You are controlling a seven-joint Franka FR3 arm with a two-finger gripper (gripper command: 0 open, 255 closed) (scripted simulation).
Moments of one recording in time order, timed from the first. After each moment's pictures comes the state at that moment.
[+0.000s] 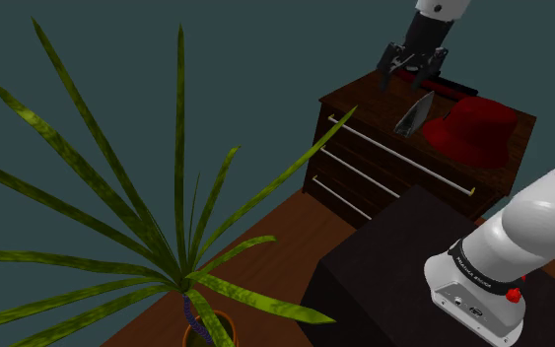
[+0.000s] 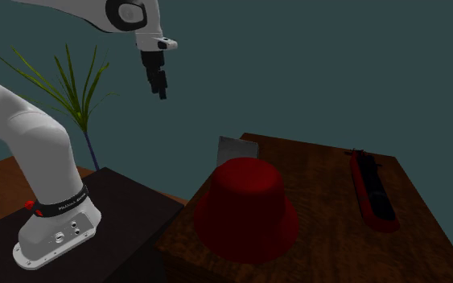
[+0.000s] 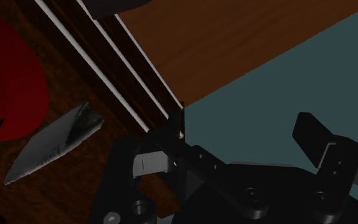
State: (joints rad) arm -0.16 -0.59 -0.01 -2.43 0.03 1.88 0.27
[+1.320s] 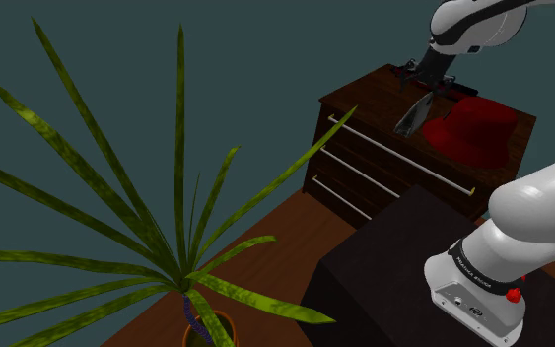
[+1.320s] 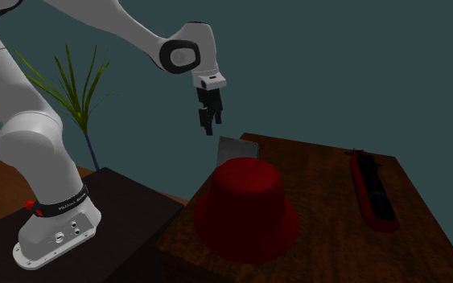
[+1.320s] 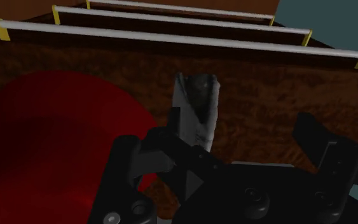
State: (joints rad) arm -0.46 -0.20 -0.13 -2.38 -0.04 2.31 0.79
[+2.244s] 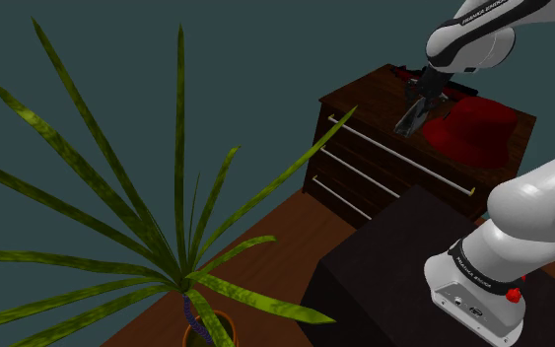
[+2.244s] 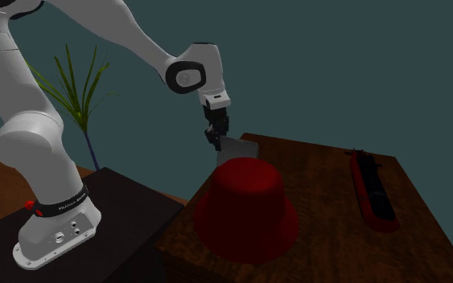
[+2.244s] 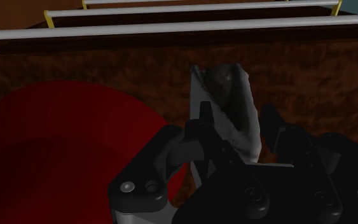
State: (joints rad) arm -0.50 -0.09 -0.16 -2.41 -0.04 2.46 0.85
